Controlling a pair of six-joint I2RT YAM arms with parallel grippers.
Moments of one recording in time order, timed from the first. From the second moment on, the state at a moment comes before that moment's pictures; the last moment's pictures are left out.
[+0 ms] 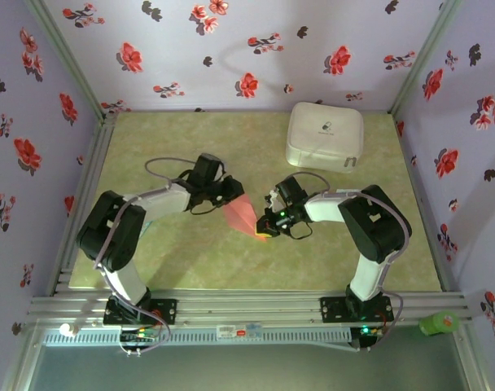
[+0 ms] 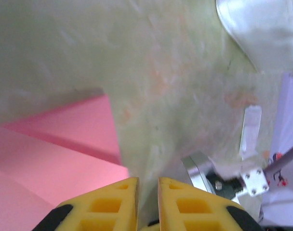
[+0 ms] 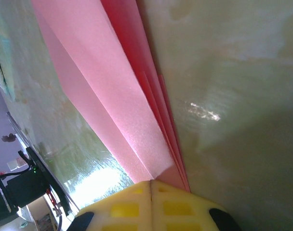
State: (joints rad) left arm -0.60 1.74 0.99 -0.05 0.37 -0.93; right arm 0.57 1.80 0.82 -0.17 -0.71 0.67
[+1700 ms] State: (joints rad) left arm -0.60 1.85 0.90 0.04 0.40 -0.93; right arm 0.57 1.56 0.60 -0.04 -0.61 0.98
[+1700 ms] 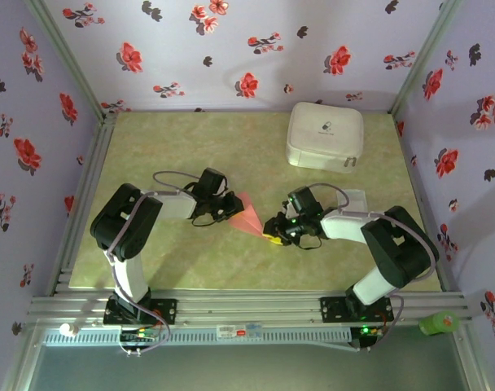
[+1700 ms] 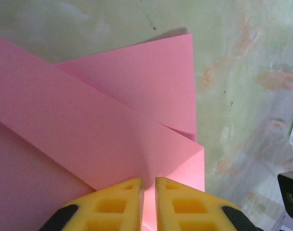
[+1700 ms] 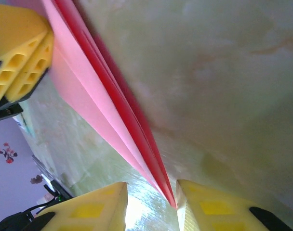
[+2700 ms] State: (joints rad) left arm -0.60 1.85 0.89 0.06 0.40 -0.97; right arm 0.54 1.65 0.62 0.15 -0.68 1.02
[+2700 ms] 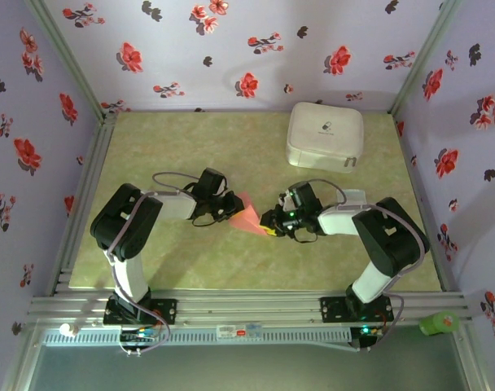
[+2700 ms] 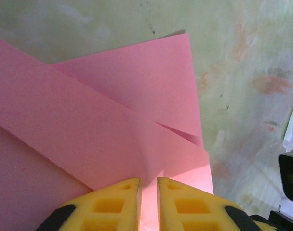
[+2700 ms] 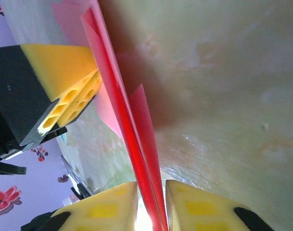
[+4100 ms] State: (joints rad) left arm -0.58 1.04 0.70 -0.09 -0.08 -0.76; right arm 0.91 1.47 1.05 -0.66 0.61 0.16
